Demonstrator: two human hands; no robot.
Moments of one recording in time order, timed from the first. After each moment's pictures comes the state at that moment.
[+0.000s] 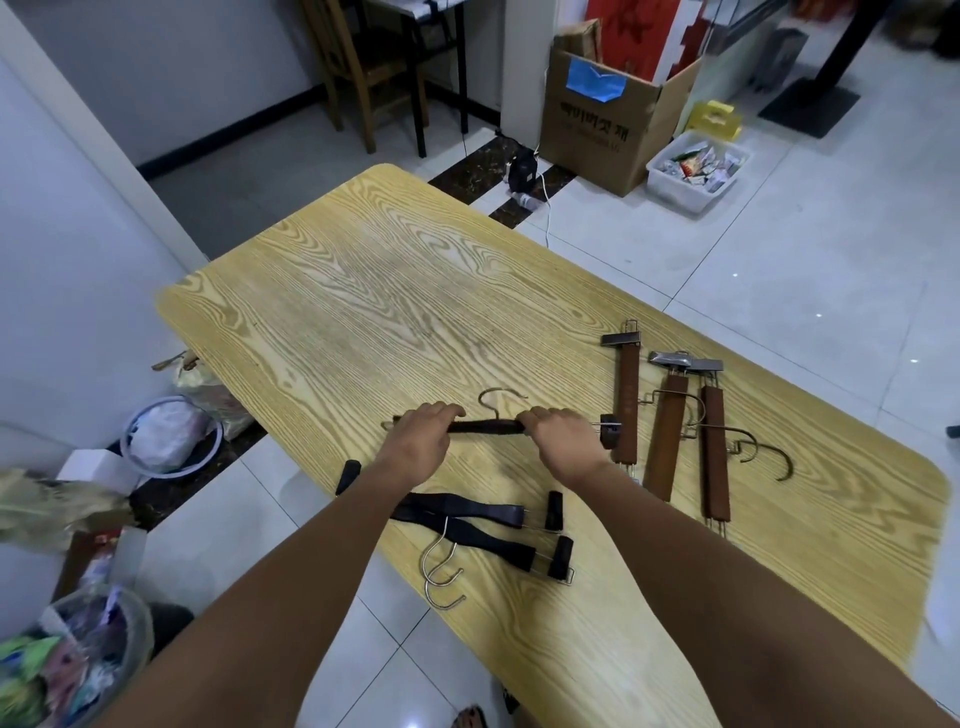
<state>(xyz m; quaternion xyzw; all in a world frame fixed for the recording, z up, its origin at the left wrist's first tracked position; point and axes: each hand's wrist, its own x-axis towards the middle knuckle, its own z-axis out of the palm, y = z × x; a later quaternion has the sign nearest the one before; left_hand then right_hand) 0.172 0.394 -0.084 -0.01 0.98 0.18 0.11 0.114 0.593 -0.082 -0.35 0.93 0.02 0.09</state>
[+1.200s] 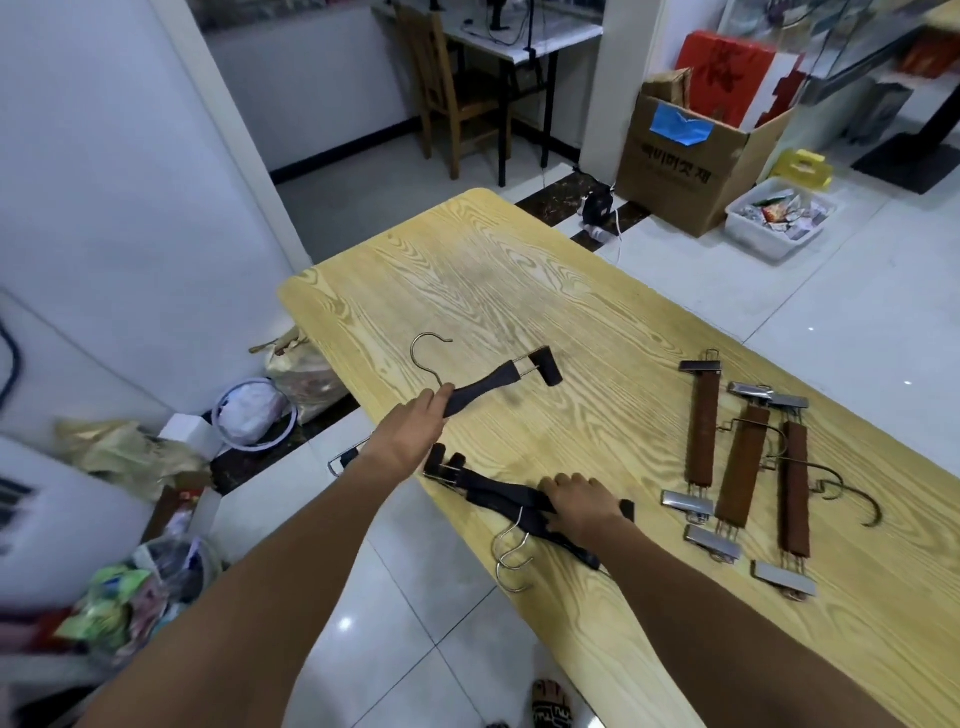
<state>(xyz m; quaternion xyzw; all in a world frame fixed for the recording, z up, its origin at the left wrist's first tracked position) 0.242 0.311 -0.043 -0.08 0.99 0.00 0.08 0.186 0.544 -0.115 -0.37 0.90 0.07 0.24</state>
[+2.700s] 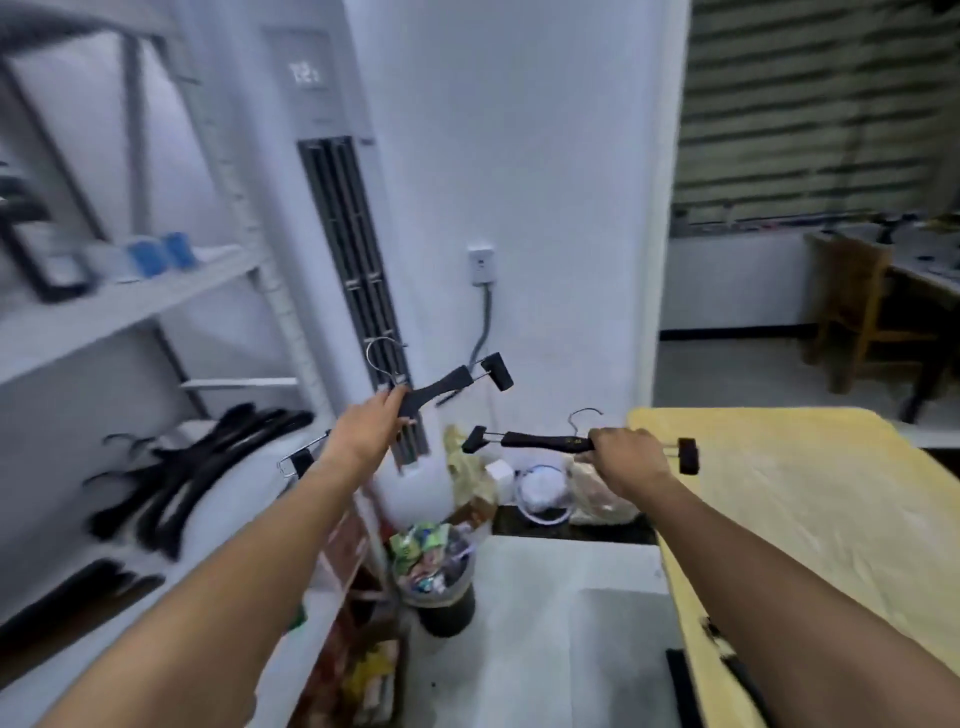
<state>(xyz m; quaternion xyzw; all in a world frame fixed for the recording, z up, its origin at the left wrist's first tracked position) 0.609 0.233 0.191 -0.52 0.85 -0.11 -0.07 0.308 0.328 0.131 -0.64 0.76 -0.04 -0.08</state>
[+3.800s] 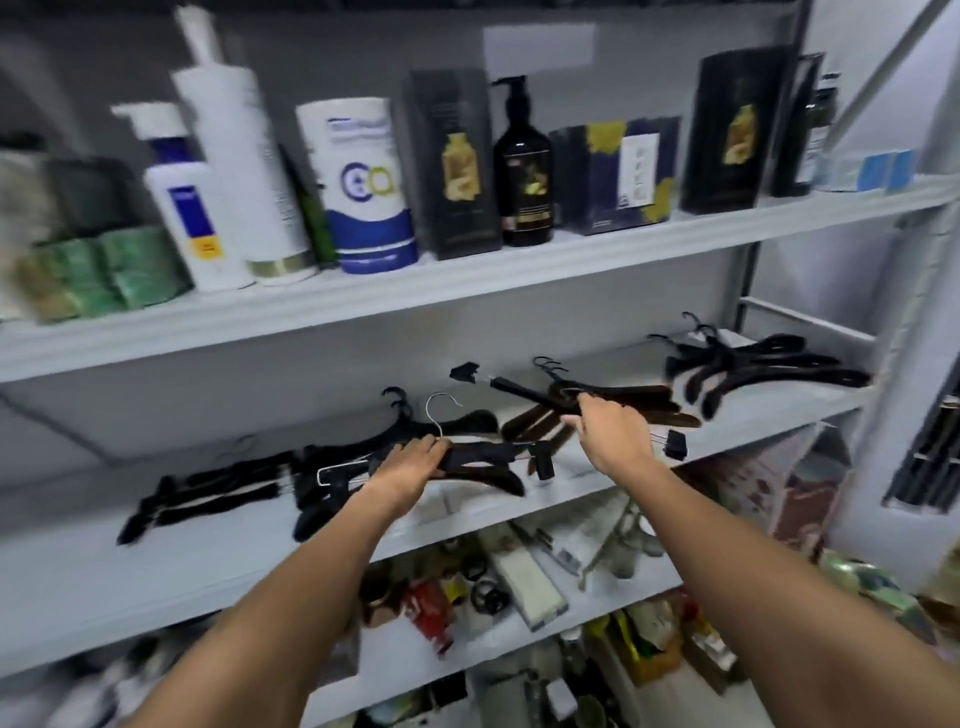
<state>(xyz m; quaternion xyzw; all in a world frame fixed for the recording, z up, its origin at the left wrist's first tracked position) 1.075 0.688 0.126 -0.88 0.48 -0.04 0.02 0.887 0.493 0.162 -0.93 0.30 -0.18 -0.01</state>
